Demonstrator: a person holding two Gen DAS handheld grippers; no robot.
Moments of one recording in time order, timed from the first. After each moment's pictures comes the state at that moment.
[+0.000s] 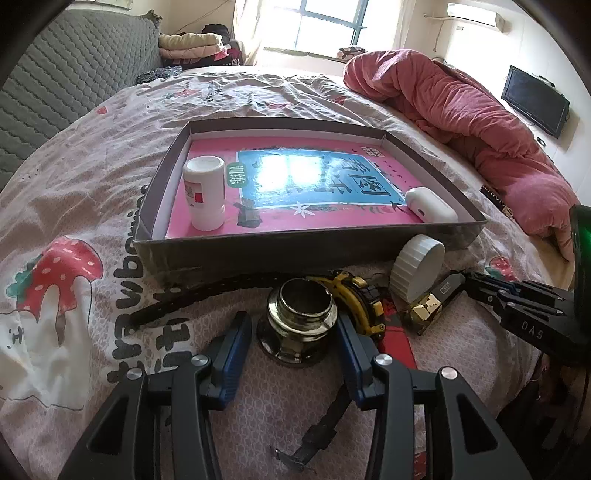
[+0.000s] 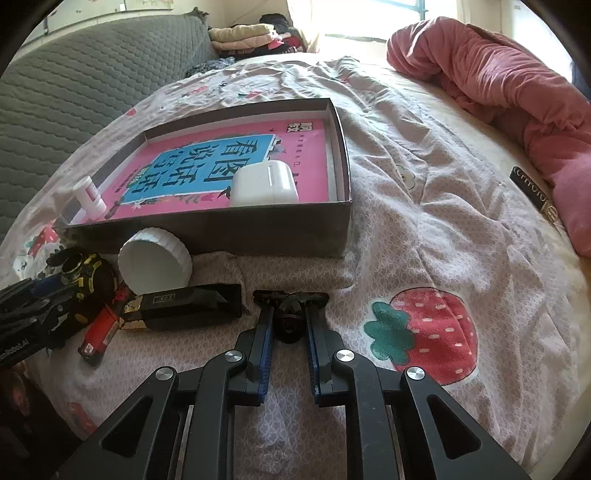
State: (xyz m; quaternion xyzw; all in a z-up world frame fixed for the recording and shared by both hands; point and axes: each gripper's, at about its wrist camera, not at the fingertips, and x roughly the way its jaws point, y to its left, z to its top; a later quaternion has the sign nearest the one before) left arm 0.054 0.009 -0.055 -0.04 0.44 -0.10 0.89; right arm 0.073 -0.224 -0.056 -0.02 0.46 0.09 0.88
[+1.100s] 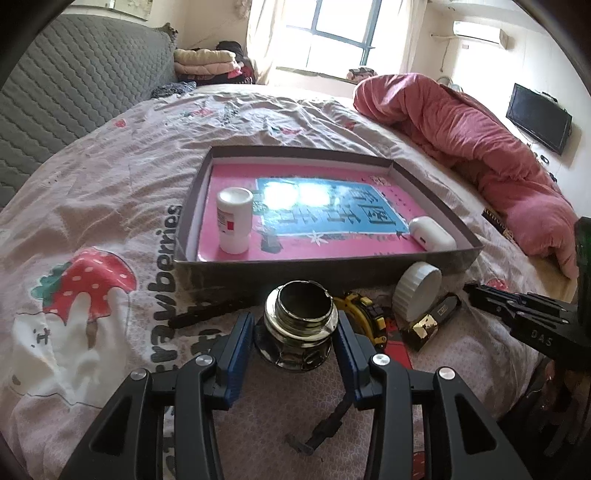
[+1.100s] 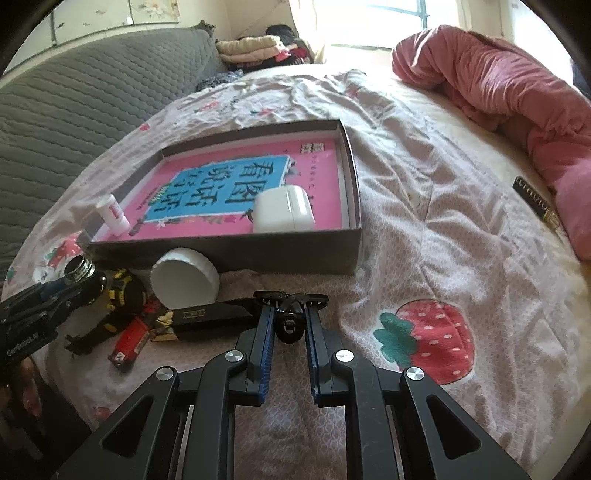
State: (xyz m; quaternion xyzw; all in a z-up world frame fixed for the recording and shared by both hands) left arm 0.040 0.022 -0.034 -0.05 0.40 -0.08 0.91; right arm 0.058 -0.219 -0.030 -0.01 0.43 0.11 0.90
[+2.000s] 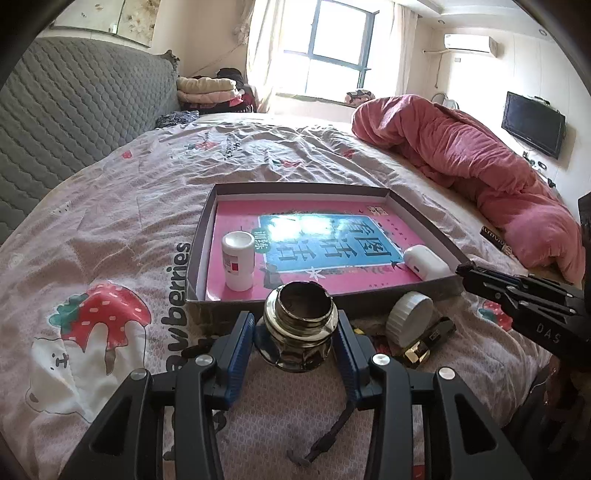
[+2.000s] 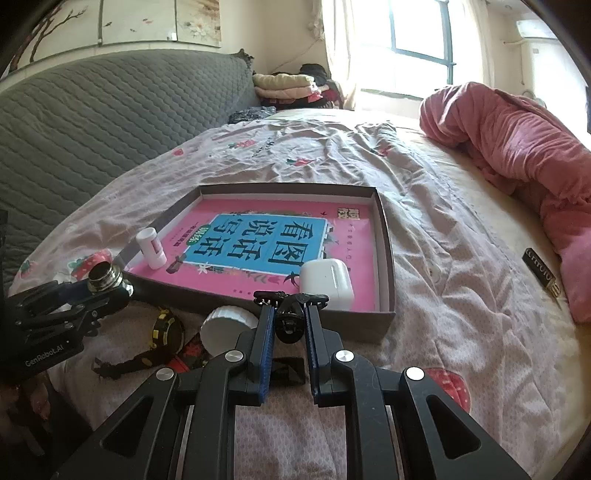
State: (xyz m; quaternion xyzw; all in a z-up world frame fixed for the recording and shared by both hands) left arm 0.035 0.022 -0.016 -0.04 0.35 -0.07 0.93; right arm 0.060 -0.195 0.001 -0.04 0.35 0.16 0.92
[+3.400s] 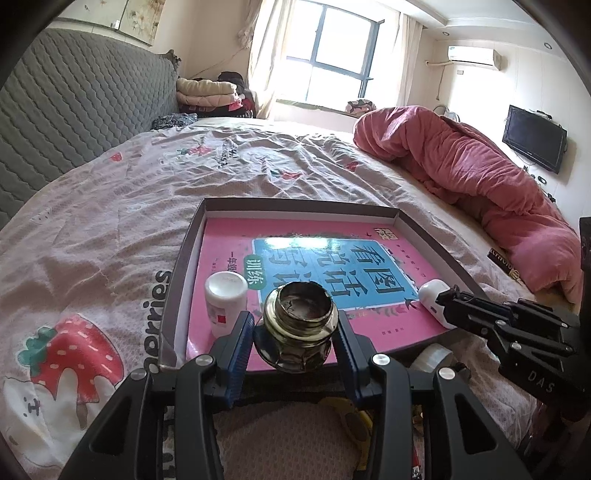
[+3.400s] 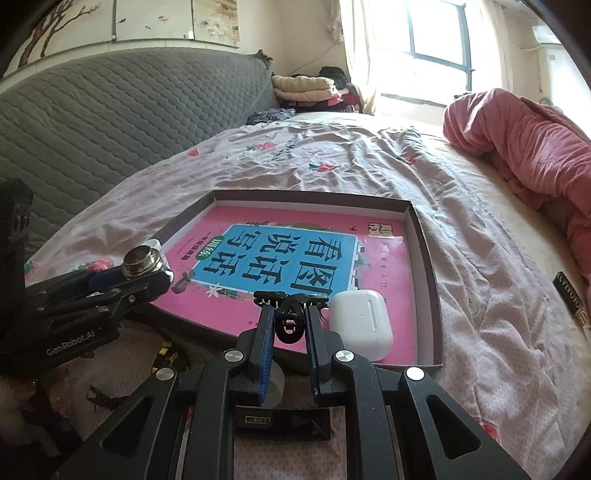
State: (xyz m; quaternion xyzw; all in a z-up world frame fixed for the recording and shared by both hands) left arm 0.086 0.021 -0.023 -0.06 0.34 -0.08 0.94; right arm 0.095 -0.172 -0.010 -0.04 0.34 0.20 0.92
